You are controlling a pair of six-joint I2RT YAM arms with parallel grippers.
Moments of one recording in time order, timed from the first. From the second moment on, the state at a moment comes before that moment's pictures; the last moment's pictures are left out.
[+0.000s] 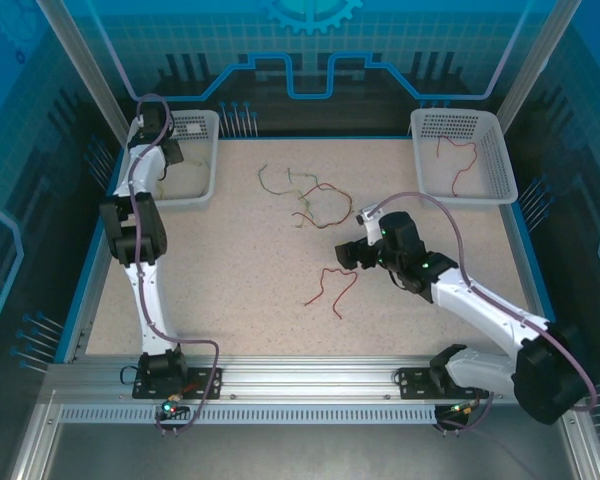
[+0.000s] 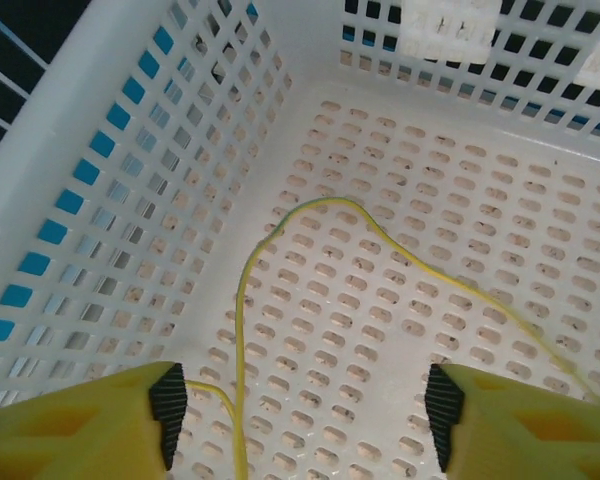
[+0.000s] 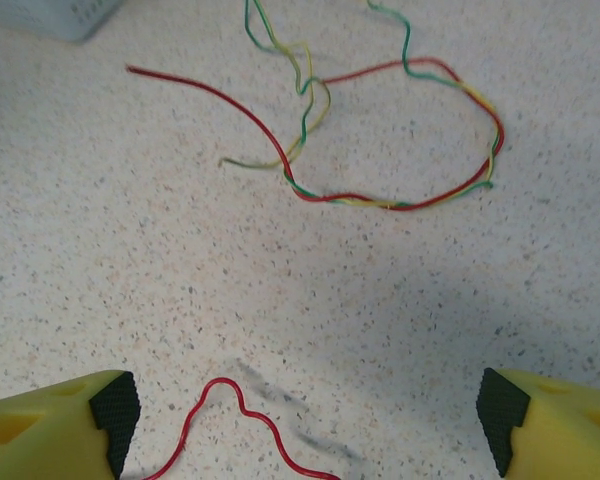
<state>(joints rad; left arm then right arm) 0.19 2.36 2.12 -0.63 -0.31 -0.20 0.53 1.18 0.72 -0.20 -0.04 0.14</state>
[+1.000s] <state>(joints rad) -0.53 0.99 0.58 0.05 -0.16 -0.33 0.63 1.55 0.94 -0.52 -0.14 -0.50</state>
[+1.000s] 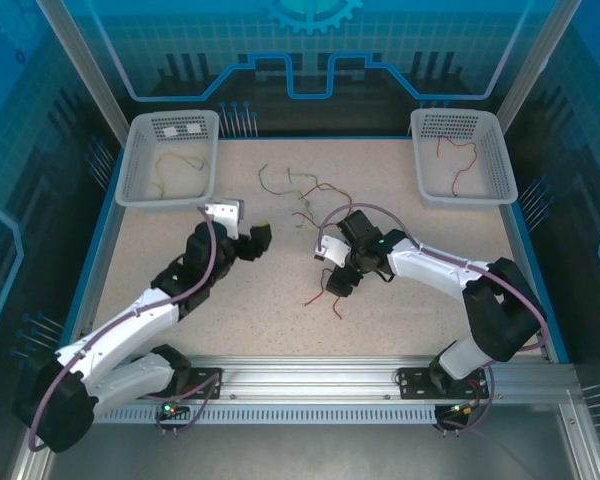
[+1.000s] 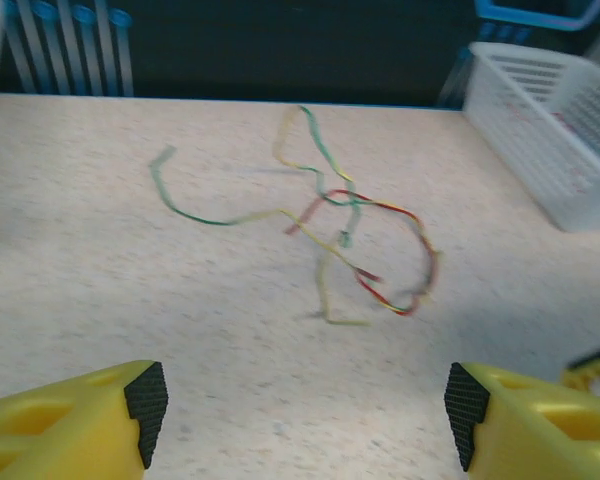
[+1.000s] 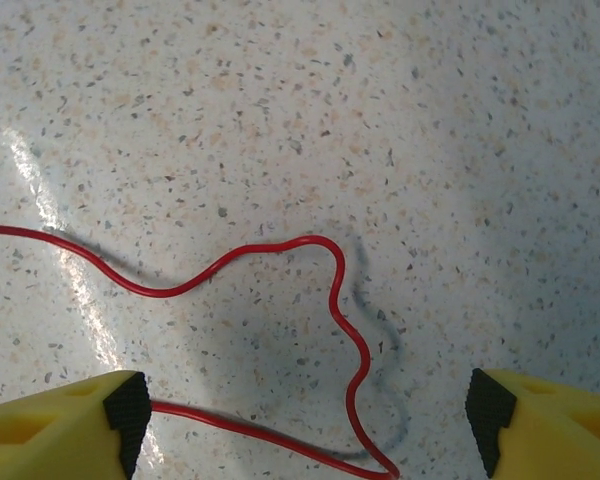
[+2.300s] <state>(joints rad) -0.66 0.96 0.41 0.37 -0.23 -0.34 0.53 1.39 0.90 -0.35 -0.23 -0.41</state>
